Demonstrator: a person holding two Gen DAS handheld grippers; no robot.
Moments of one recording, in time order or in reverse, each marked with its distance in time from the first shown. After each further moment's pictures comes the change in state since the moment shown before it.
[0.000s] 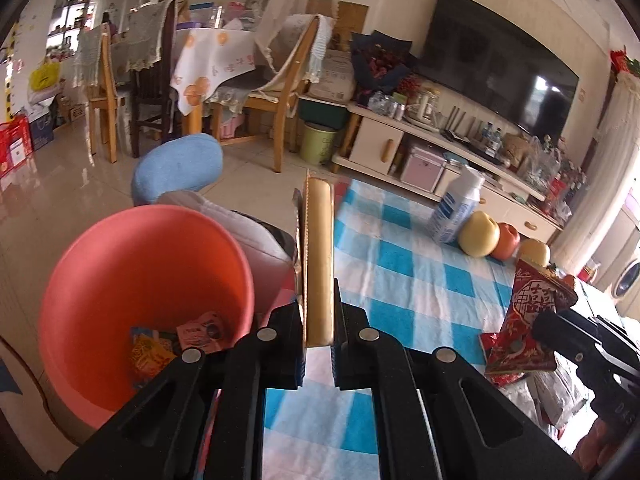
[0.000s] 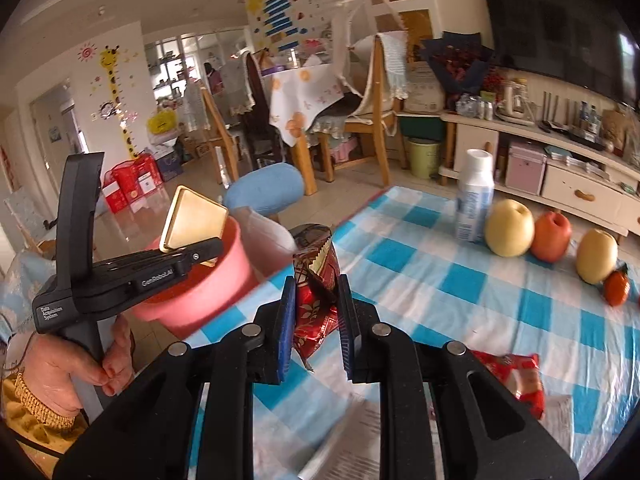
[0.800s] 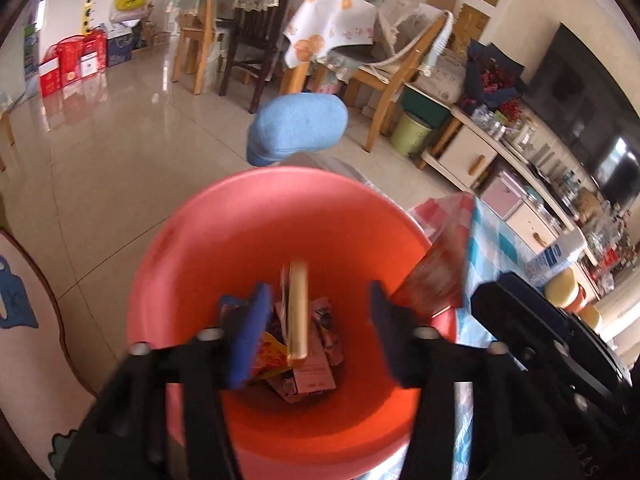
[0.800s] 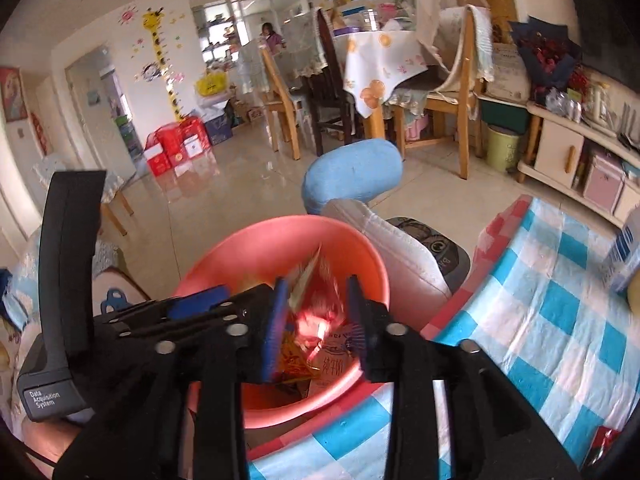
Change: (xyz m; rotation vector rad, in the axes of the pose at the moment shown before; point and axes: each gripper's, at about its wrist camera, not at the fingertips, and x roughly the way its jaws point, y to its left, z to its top) left arm 0.020 0.128 0.011 -0.288 0.091 0.185; right arm 0.144 0.114 0.045 -0.049 0.104 0.157
